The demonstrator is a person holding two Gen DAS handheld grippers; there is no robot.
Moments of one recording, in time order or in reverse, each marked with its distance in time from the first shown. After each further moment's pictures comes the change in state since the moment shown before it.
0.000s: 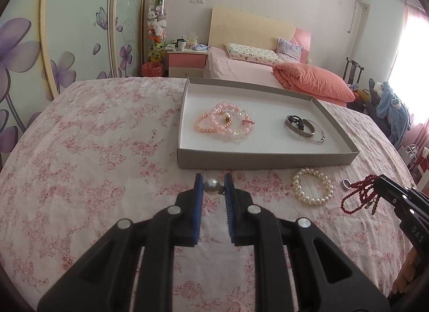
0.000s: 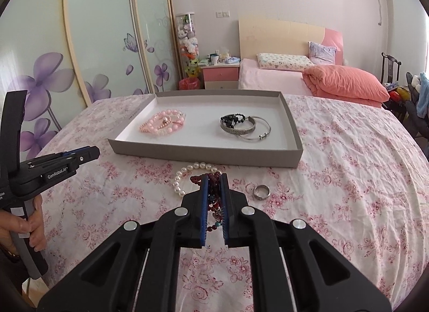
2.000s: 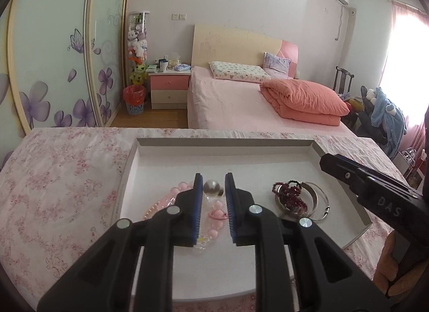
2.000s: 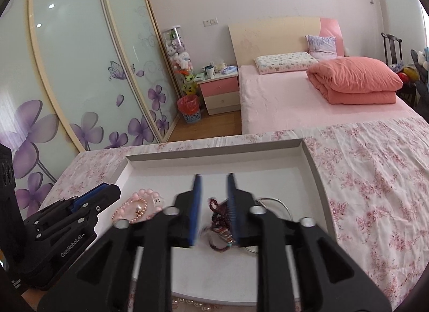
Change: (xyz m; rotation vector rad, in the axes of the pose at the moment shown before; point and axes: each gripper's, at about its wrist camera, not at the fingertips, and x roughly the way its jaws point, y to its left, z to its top) left arm 0.106 -0.050 0.100 0.055 -0.087 -0.061; right arm 0.122 -0.041 0.104 0.163 -0.045 0.049
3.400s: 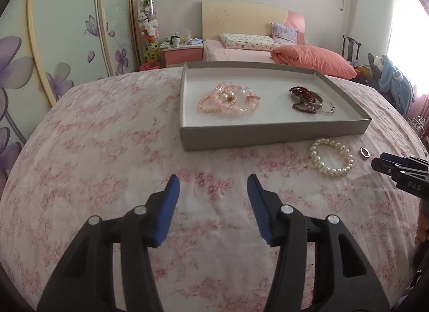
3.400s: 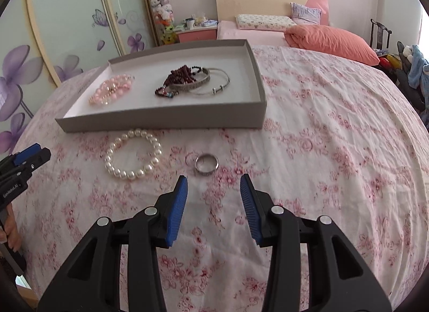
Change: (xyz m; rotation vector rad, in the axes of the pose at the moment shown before) left arm -0.095 0.040 -0.116 0.057 0.139 0.101; right arm -0.066 -0.031 -0.115 -0.090 0.272 -0.154
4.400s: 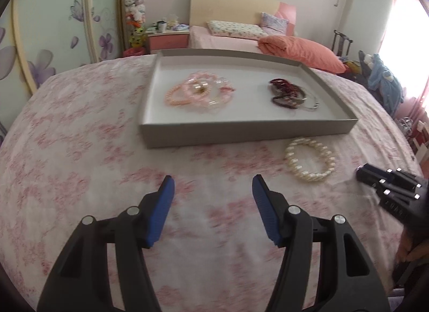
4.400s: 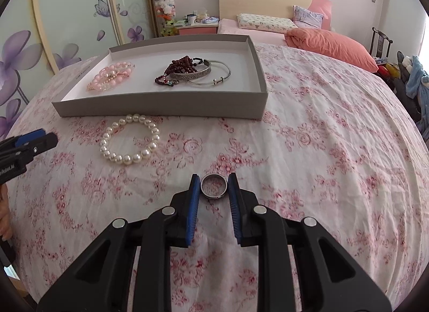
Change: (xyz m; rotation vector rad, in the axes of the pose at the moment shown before) left arm 0.013 -0.030 0.016 -0.009 0.074 -0.121; right arm -0.006 0.002 -0.013 -0.044 0.000 -0.032
